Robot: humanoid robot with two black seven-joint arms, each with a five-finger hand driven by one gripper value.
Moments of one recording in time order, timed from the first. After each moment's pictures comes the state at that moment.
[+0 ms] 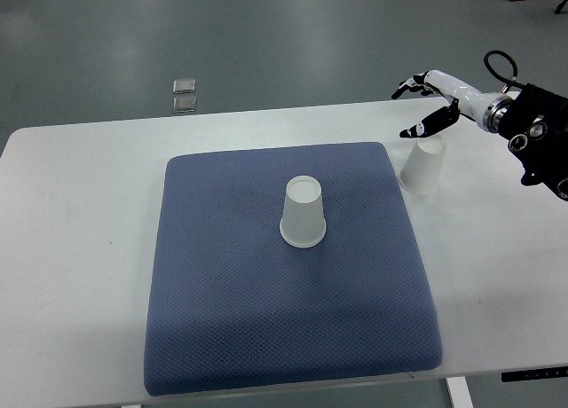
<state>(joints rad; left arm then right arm) 0.01 0.00 -0.15 -0.16 0.08 0.04 -0.04 0.86 -0.38 0.76 0.71 -1.48 0.20 0.14</state>
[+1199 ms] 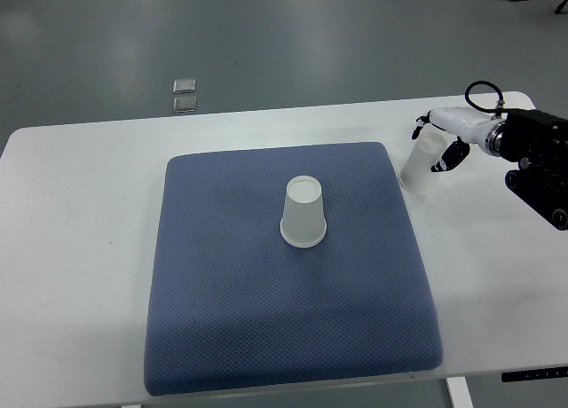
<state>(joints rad) 0.01 0.00 -0.15 -0.16 0.08 0.04 -0.04 0.87 -0.39 0.56 0.66 -1.78 0.11 0.14</state>
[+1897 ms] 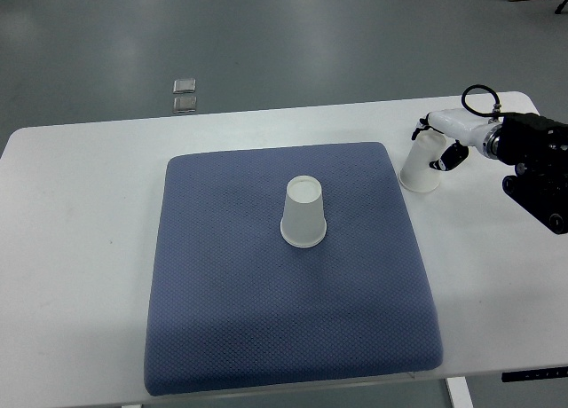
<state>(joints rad) 0.01 0.00 -0.15 -0.16 0.08 0.04 -0.04 0.87 -0.38 0.53 0.65 -1.80 0.07 0.14</state>
